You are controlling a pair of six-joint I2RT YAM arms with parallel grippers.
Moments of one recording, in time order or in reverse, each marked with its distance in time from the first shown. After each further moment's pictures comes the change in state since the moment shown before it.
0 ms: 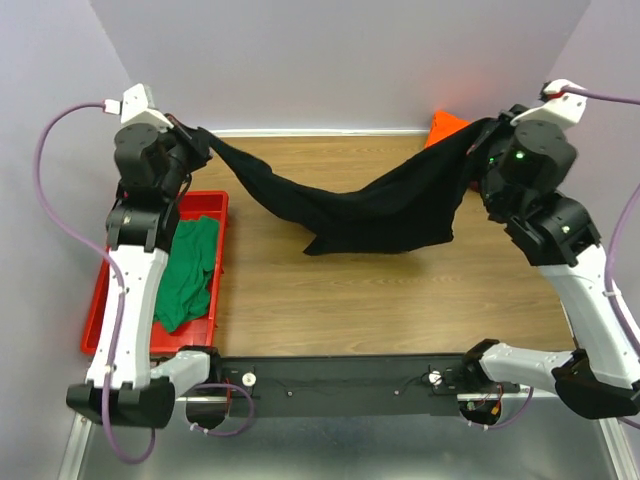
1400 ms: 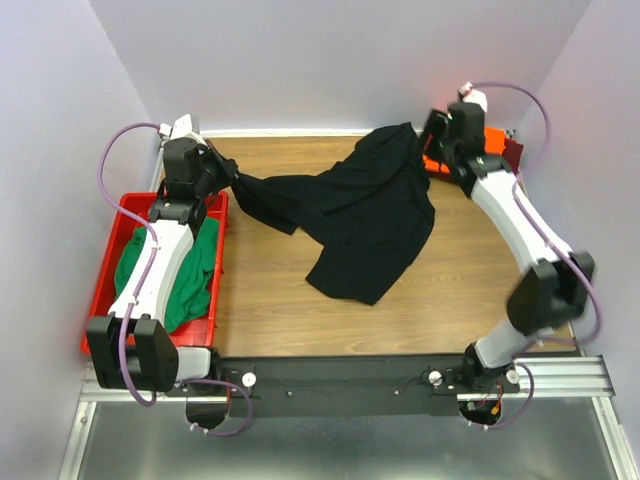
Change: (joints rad) left arm 0.005 0.163 -0.277 0.231 0.105 -0.015; right arm -0.344 0.528 -0.070 0.163 -0.606 0.080
